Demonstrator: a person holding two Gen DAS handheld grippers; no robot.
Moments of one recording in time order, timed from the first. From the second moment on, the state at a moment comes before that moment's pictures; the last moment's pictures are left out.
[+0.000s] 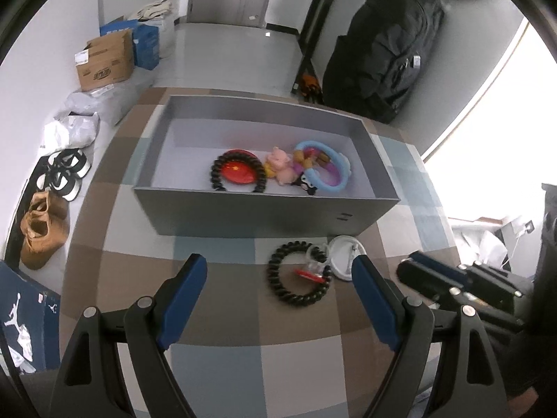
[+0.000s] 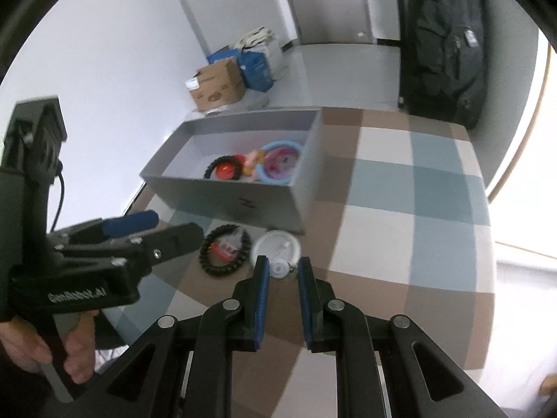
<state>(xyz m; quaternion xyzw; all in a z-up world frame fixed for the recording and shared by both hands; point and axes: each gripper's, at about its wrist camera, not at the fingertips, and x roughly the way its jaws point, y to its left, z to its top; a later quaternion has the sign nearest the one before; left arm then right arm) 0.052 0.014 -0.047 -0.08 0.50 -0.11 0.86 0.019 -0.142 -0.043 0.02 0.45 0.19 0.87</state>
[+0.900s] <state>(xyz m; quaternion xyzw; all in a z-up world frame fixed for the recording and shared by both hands) 0.058 -0.028 -0.063 0.00 0.52 -0.12 0.85 0.014 -0.182 -0.029 0.07 0.44 0.18 0.88</state>
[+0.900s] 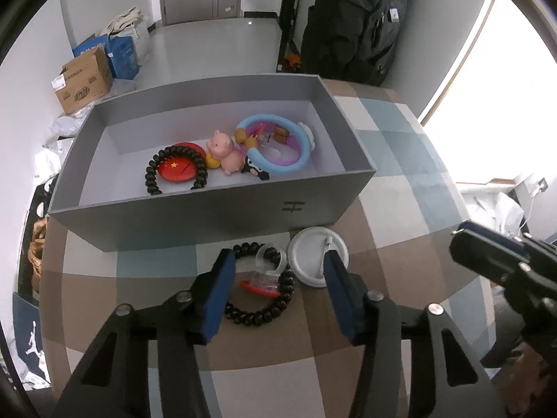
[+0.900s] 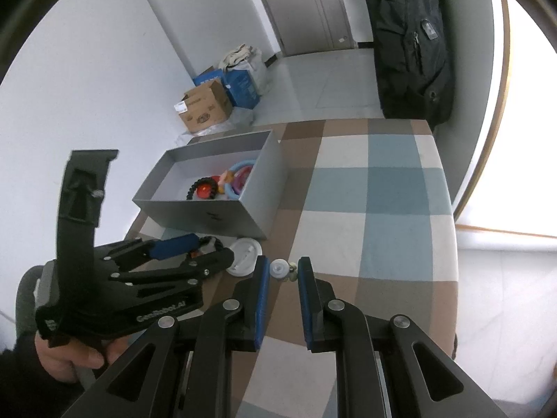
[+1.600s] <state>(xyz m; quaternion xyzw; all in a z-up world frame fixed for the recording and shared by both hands) 0.058 -0.018 -0.055 -0.03 0.52 -0.12 0.85 0.015 -0.182 -0.030 0.07 0.44 0.18 0.88</state>
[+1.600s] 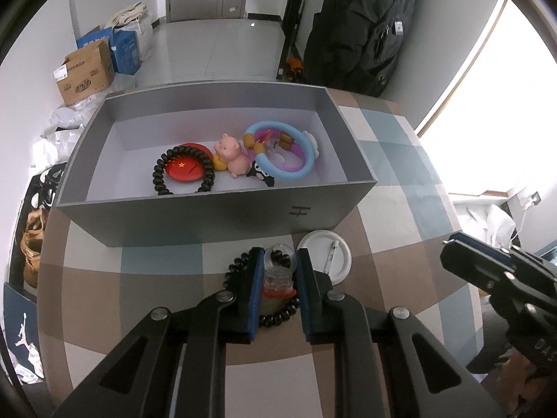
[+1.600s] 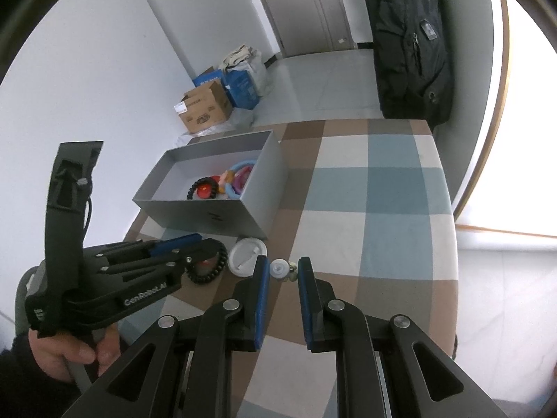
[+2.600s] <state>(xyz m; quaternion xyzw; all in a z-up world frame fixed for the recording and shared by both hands) 0.063 0.015 -0.004 -0.12 0.46 -0.17 0.86 0.047 -0.140 -0.012 0.08 0.42 0.21 0.88</state>
